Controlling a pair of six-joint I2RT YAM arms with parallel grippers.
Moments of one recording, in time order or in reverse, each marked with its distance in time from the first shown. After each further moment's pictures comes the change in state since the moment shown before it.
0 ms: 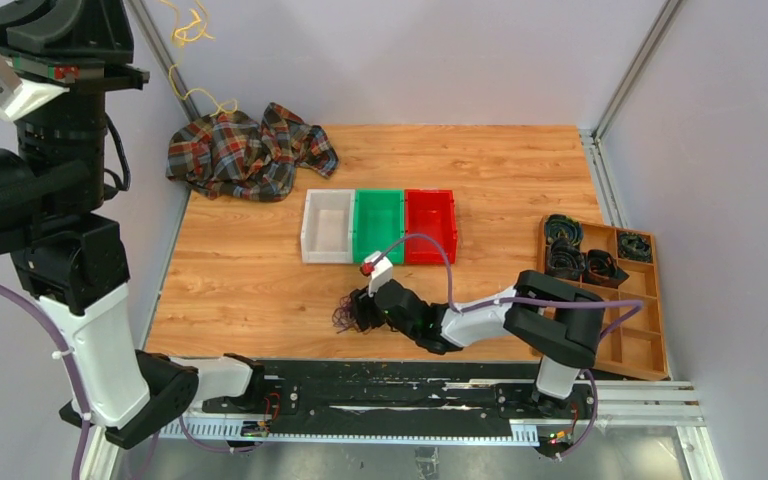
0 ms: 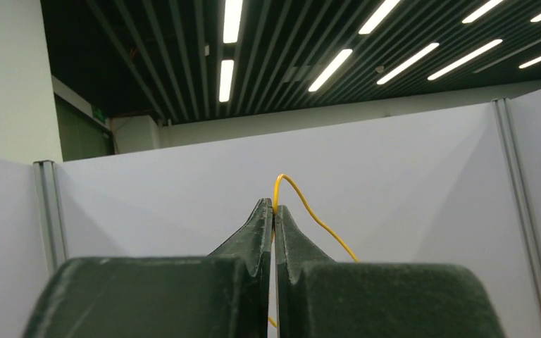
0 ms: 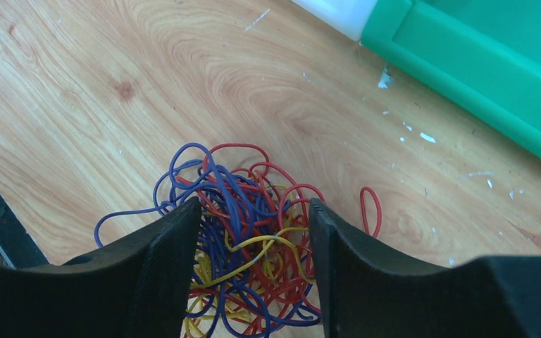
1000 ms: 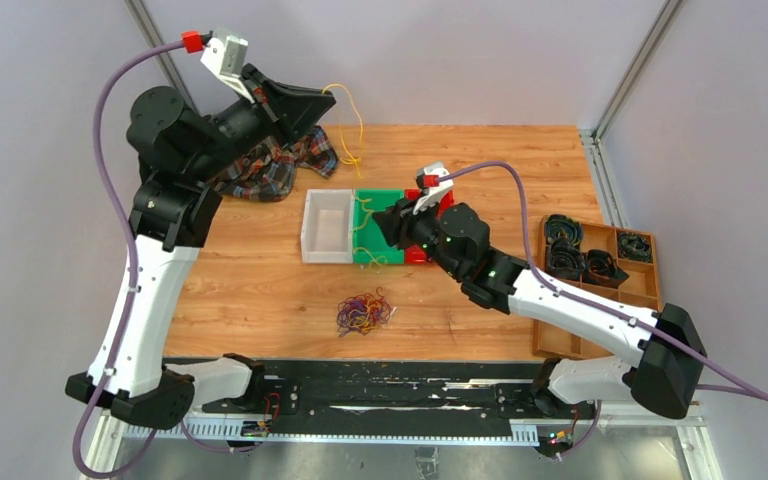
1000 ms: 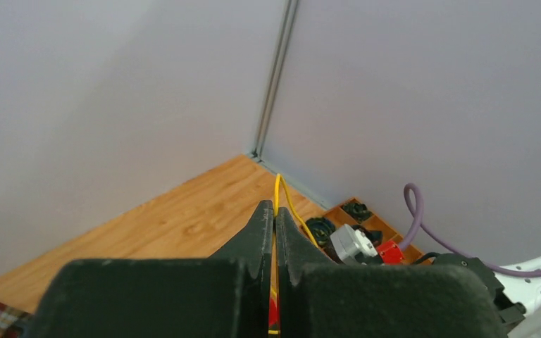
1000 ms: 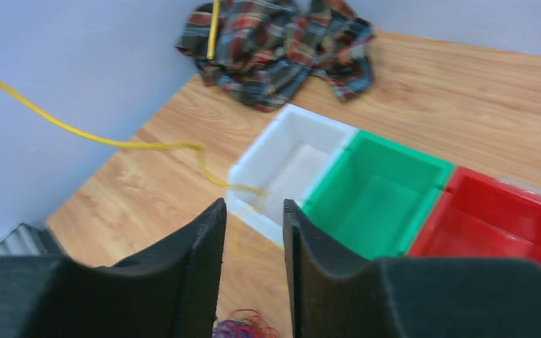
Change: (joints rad) left arm -0.002 -0.067 -0.592 -0.114 0.445 -0.537; right arm -0.204 -0.488 0.264 -0.328 -0.075 -0.073
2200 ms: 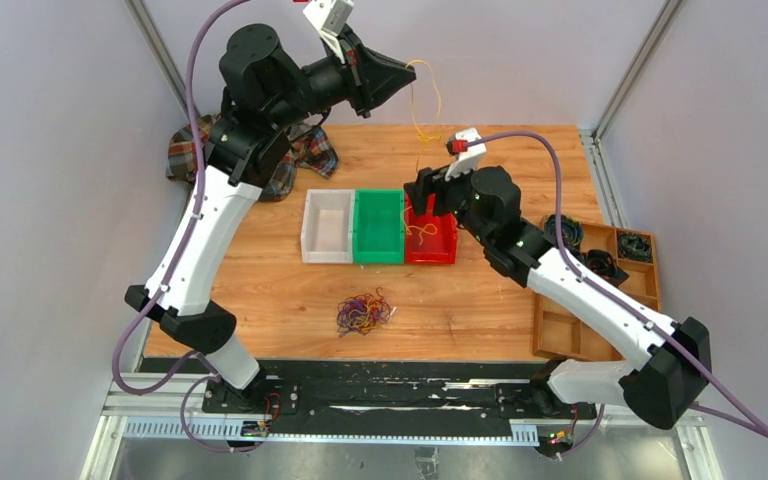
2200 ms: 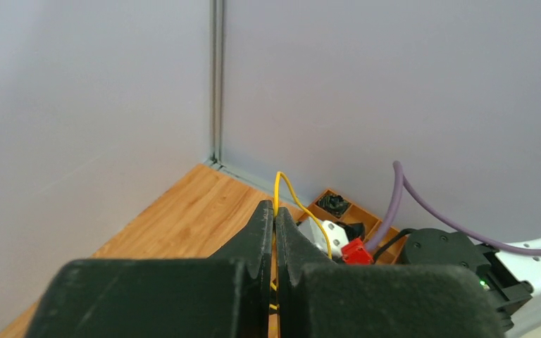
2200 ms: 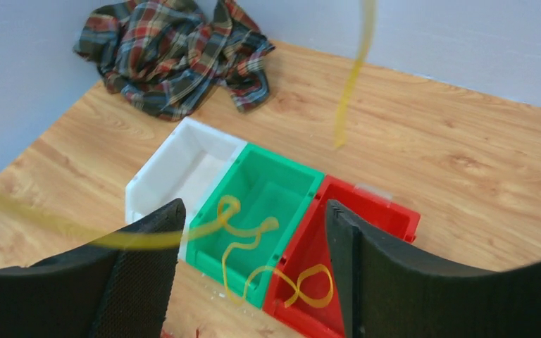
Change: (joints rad) left arm -0.220 0.439 0.465 -0.100 0.007 0.106; right arm -0.271 -0.066 0.057 -0.203 -0.096 -0.117
